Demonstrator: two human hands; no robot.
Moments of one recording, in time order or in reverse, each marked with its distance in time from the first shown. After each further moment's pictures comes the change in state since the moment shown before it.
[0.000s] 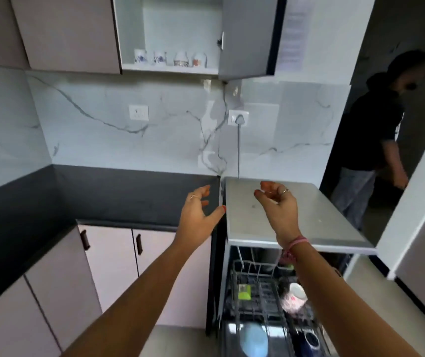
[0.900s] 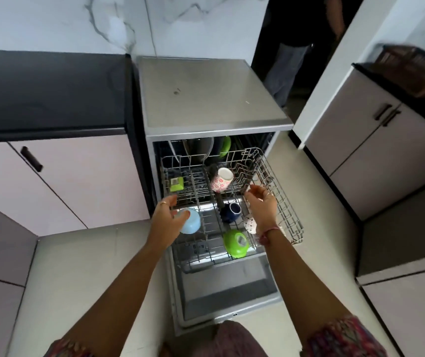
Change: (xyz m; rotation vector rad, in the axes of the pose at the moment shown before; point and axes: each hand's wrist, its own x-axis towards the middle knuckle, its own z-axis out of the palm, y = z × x) left_hand -0.165 -0.120 0.162 0.049 -0.401 -0.537; right_hand -0.144 0.199 -0.191 -0.140 0.368 0.665
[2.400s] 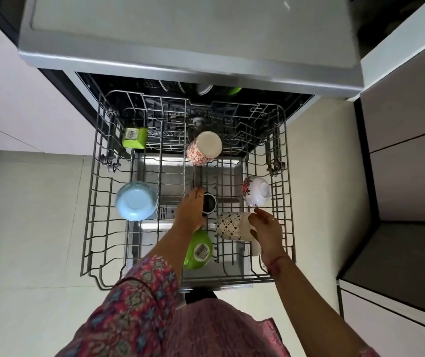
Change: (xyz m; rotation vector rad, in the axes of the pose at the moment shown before) left_hand 0.196 -0.106 0.297 0.601 -0.357 -0.158; right_hand 0.234 0.159 -0.084 -0.225 -0.119 0.541
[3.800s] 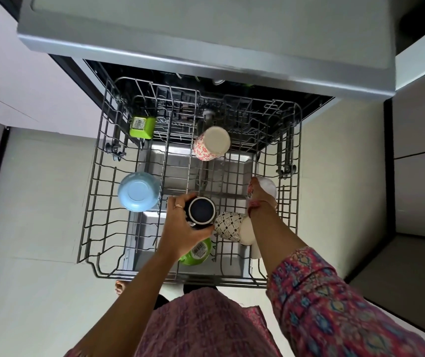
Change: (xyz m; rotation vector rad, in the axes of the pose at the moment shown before) left_hand -0.070 0.014 -0.020 -0.661 0.343 -0.081; right_hand 0.071 -0.052 0.058 -0.164 0.177 0.396
